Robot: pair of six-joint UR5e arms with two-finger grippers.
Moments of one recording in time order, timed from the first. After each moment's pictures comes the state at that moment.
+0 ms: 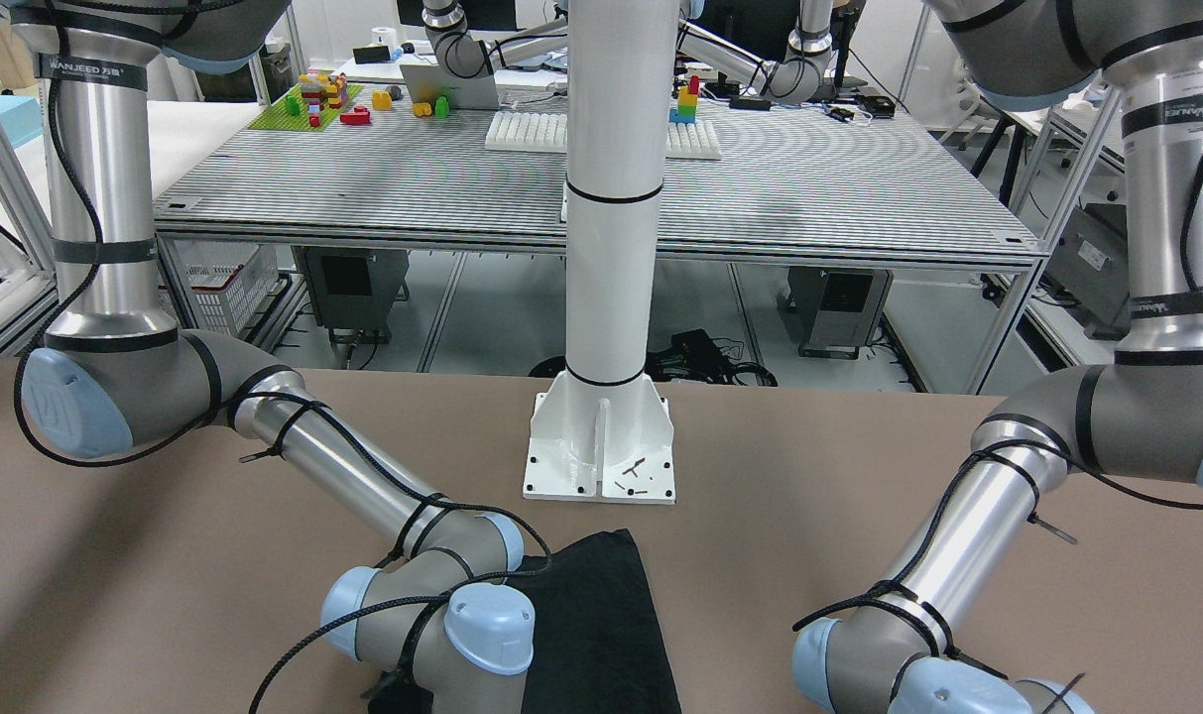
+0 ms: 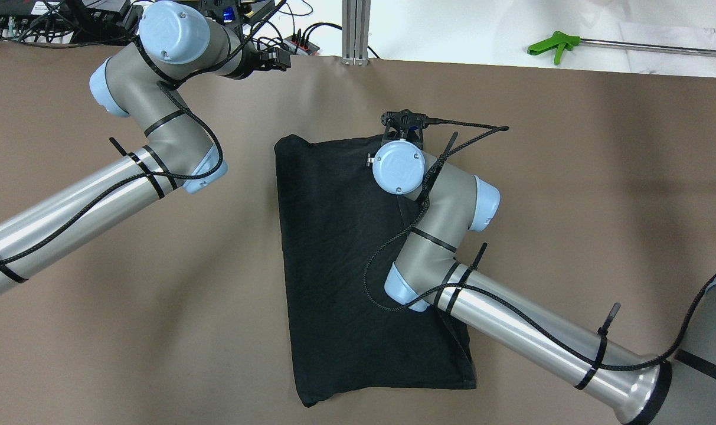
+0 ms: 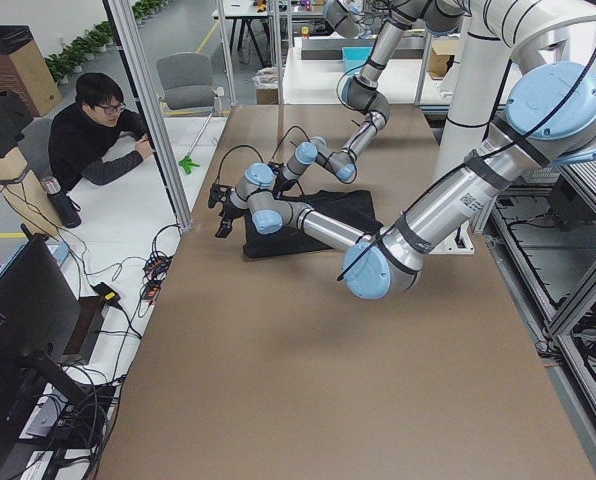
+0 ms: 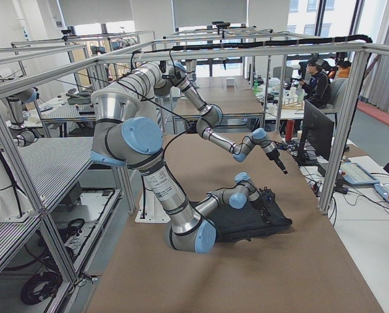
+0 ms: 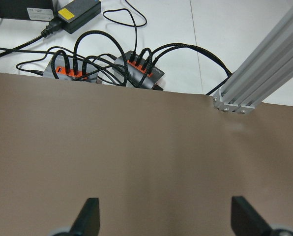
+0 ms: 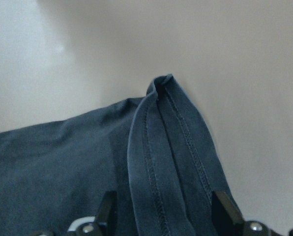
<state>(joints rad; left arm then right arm) -0.93 -2.47 -1.08 -2.29 -1.74 -1.12 0.65 -0.70 1.17 -1.21 1.40 1.20</state>
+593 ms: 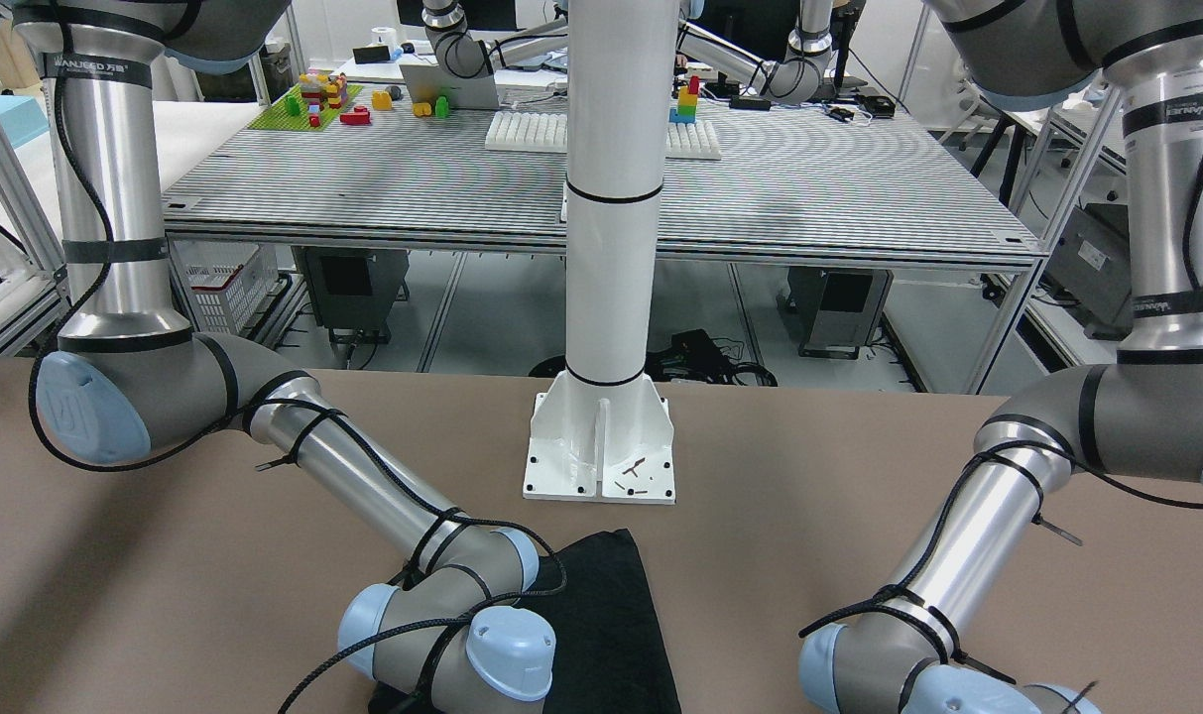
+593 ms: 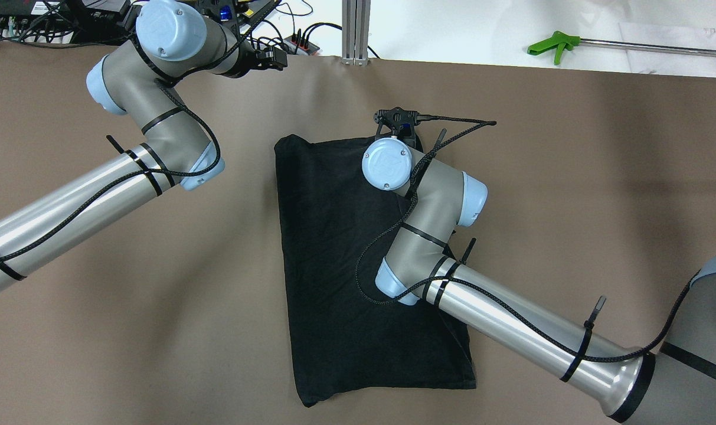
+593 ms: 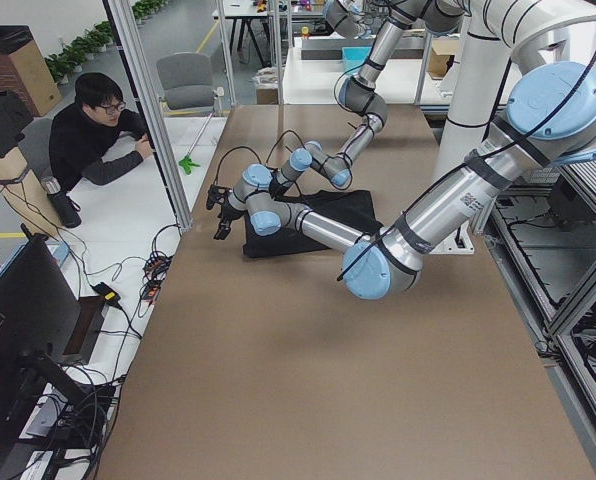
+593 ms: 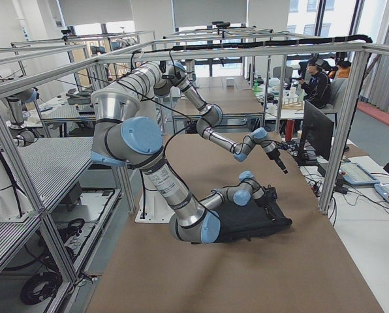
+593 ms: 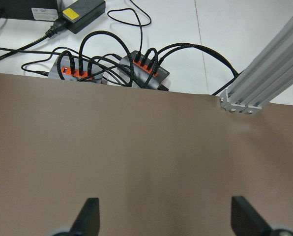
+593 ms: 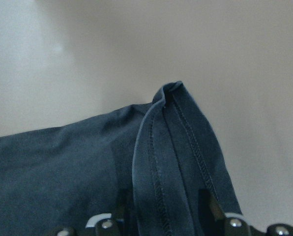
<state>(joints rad) -0.94 -2.47 -1.07 -2.29 -1.75 -1.11 0.65 -0.65 1.08 -1.21 1.37 1.18</state>
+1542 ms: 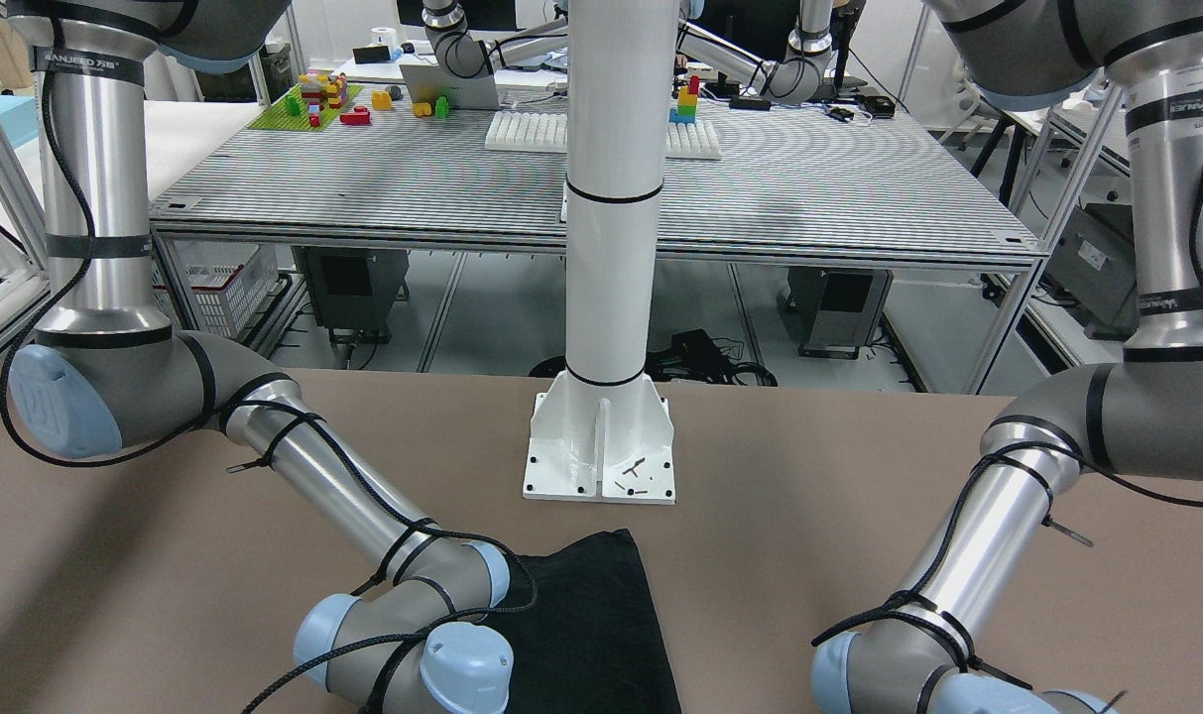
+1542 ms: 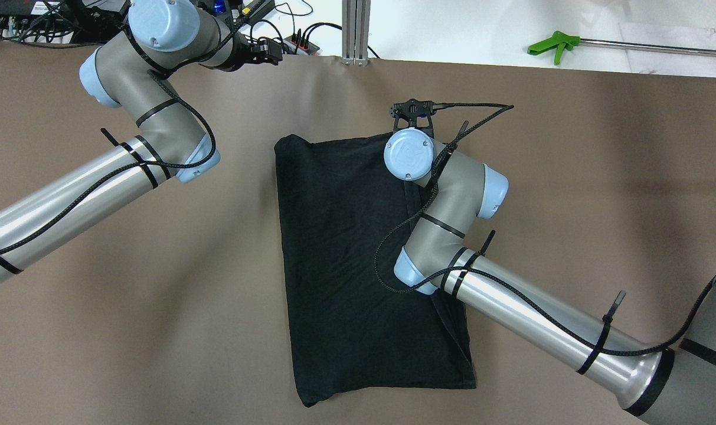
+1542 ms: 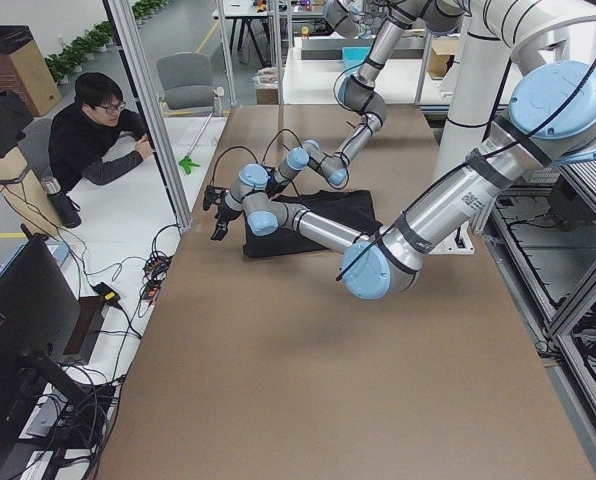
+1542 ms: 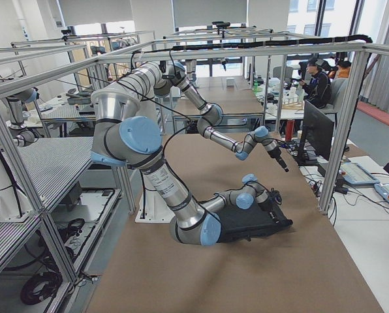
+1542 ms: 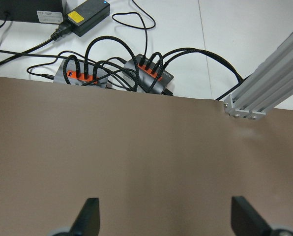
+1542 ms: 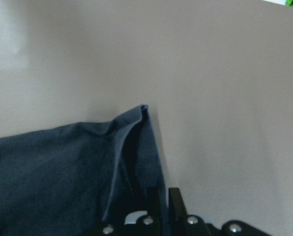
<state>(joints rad) -0.96 -2.47 -1.06 -2.29 -1.78 -1.11 0.69 -0.69 1.10 -1.20 1.38 1.04</state>
